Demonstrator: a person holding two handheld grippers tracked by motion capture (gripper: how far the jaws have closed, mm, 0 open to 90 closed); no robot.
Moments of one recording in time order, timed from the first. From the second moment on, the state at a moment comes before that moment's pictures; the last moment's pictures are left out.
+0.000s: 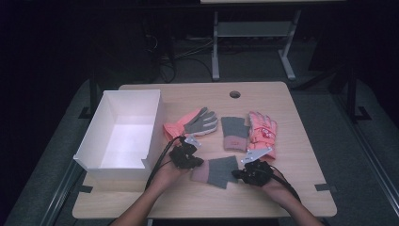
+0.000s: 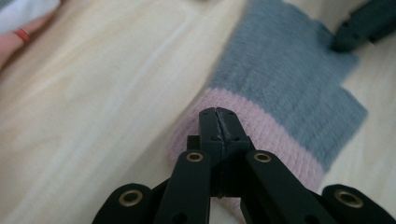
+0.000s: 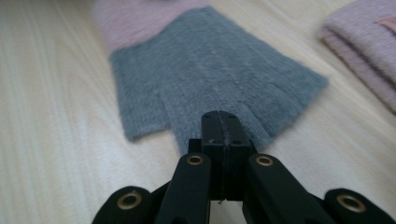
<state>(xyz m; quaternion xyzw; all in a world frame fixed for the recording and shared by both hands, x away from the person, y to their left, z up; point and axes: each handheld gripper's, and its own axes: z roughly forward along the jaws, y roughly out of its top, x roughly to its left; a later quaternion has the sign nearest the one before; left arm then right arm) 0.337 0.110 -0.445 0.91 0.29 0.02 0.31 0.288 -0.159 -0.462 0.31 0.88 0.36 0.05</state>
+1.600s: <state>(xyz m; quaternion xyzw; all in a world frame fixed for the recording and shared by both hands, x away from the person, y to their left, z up) 0.314 0.115 -0.451 0.91 0.28 -0.04 0.31 0.280 -0.139 -0.461 0.29 0.89 0.35 0.04</state>
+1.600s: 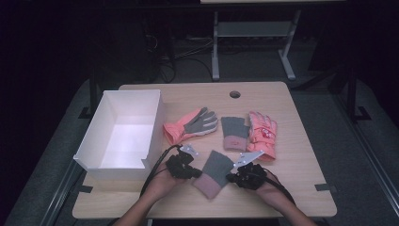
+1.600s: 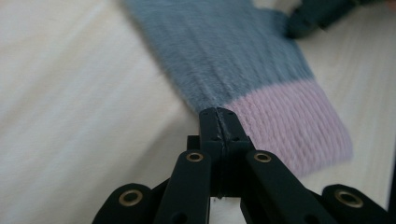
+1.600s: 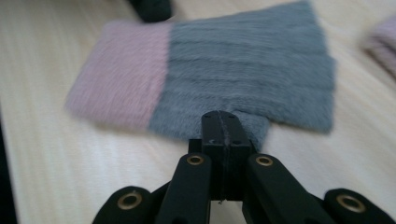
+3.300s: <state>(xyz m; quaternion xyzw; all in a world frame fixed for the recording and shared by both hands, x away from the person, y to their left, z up) 0.279 0.123 -0.447 0.91 0.25 0.01 0.34 0.348 -0.144 -0.435 0.39 0.84 0.37 0.08</state>
